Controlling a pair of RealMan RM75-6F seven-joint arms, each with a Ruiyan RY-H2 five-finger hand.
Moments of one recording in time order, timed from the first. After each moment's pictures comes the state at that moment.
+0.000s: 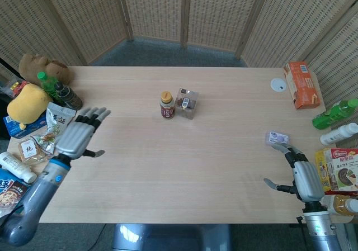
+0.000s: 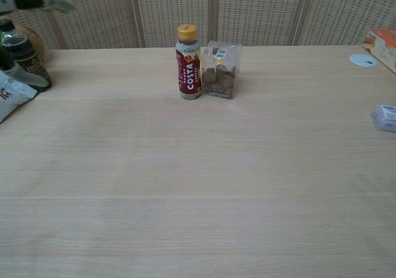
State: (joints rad) left arm -0.56 -1.19 -0.22 -1.82 1.16 1.01 0.37; right arm 0.14 -1.18 0.08 -1.79 -1.50 1.44 0.15
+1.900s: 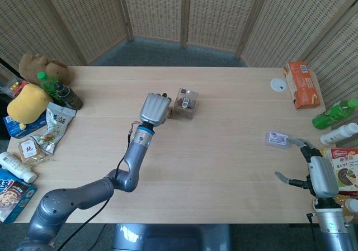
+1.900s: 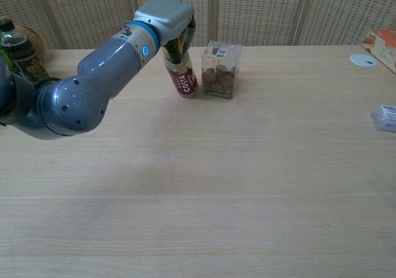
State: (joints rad) left arm -1.17 -2.01 -0.33 -0.80 0.91 1.00 0.63; right arm 0.14 -1.12 0.12 -1.81 -1.46 1.45 0.25
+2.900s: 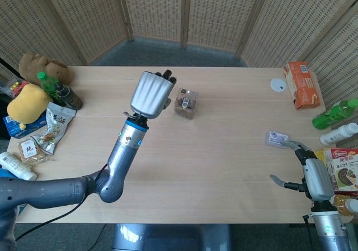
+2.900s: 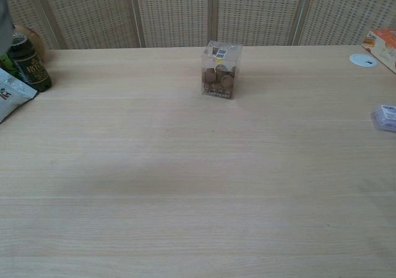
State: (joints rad) left arm -1.11 -1.58 -0.48 -1.59 0.99 1.26 0.94; right arm 0.13 -1.12 0.11 -1.84 -1.50 1.46 0.24
